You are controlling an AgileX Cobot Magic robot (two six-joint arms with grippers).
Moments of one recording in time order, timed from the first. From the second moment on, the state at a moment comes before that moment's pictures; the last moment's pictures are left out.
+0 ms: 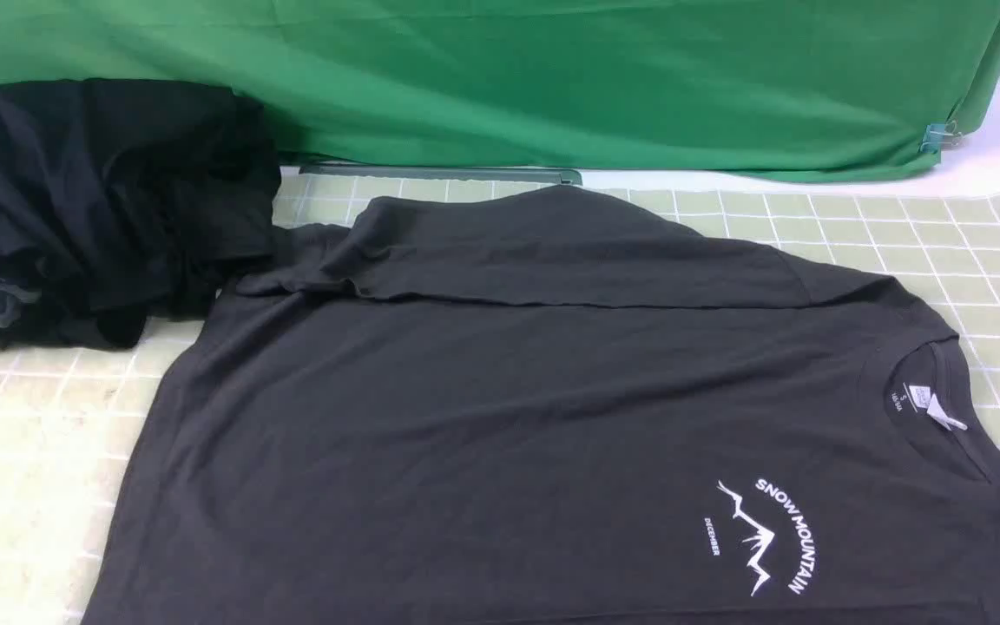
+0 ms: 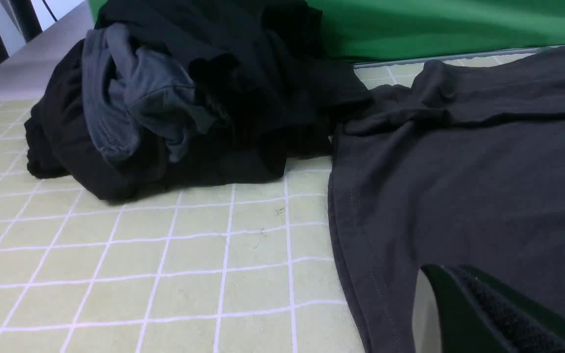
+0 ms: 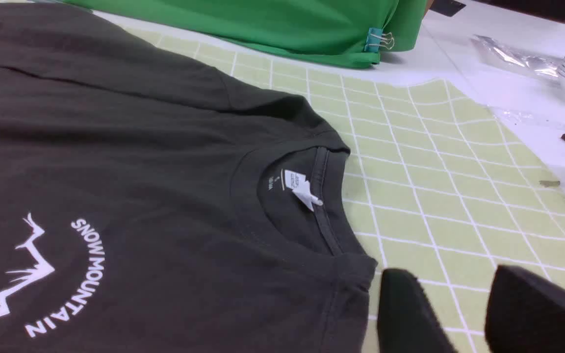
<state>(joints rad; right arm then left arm) -0.03 0.00 0.01 -0.06 0.25 -0.07 0.03 0.00 0.01 -0.07 0.22 0.18</state>
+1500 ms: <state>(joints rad) -0.03 0.00 0.01 0.25 -0.18 0.49 0.03 0.34 -0.56 -0.16 0.43 -0.40</state>
